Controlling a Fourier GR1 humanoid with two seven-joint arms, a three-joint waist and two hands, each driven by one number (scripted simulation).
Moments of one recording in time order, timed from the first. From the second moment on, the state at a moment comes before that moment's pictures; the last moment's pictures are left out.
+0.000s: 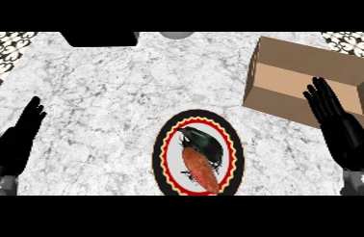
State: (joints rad) left arm 0.00 0.50 0.00 -1.38 0.23 0.14 0.01; right arm -0.04 -0.49 0.12 -1.61 -0.39 -0.09 -0.07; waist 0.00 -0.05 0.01
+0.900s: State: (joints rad) left arm -0.24 0.46 -0.20 -1.51 0.10 -0.01 -0.09; right arm -0.50 -0.64 0.30 -1.56 -0.10 0.36 -0.40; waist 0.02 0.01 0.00
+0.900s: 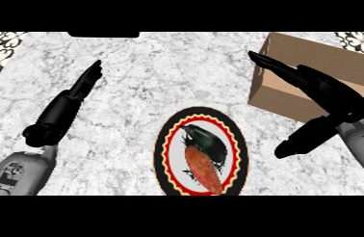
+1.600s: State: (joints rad) left arm -0.24 0.44 -0.19 -1.48 0.06 -0.03 -0.11; right arm -0.67 -0.69 0.56 -1.79 0.26 0.56 -0.20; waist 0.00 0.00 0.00
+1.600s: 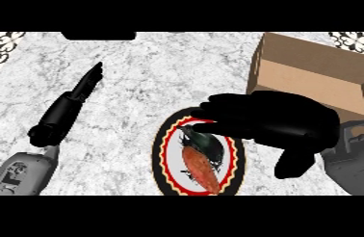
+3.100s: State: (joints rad) left arm -0.22 0.34 -0.09 -1.55 -0.03 -0.12 -0.06; right arm -0.49 -0.31 0.79 -1.96 0.77 0.80 0.25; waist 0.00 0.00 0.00
